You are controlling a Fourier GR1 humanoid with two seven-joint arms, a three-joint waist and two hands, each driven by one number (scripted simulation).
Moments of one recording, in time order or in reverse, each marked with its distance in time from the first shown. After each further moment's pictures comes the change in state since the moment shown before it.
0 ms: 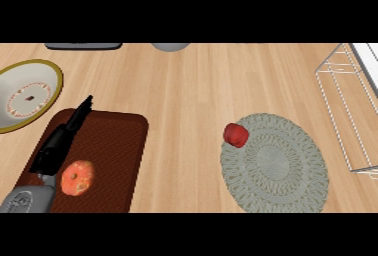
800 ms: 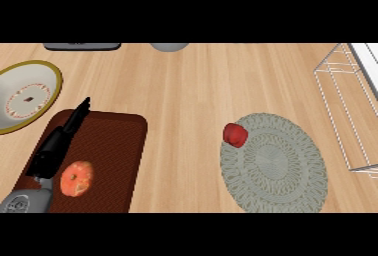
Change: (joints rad) left arm 0.023 -0.010 0.022 -0.027 -0.009 -0.022 0.003; right arm 0.031 0.061 -0.220 0.129 -0.193 -0.225 -0.173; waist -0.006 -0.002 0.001
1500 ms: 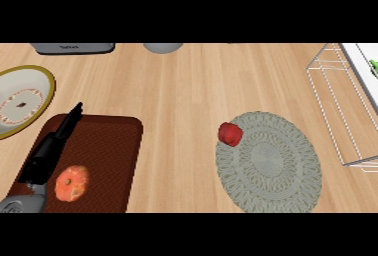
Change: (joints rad) left arm 0.034 0.012 0.033 0.023 -0.003 0.000 -0.043; right arm 0.147 -0.198 -0.427 -0.136 -0.307 0.170 0.153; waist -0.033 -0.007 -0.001
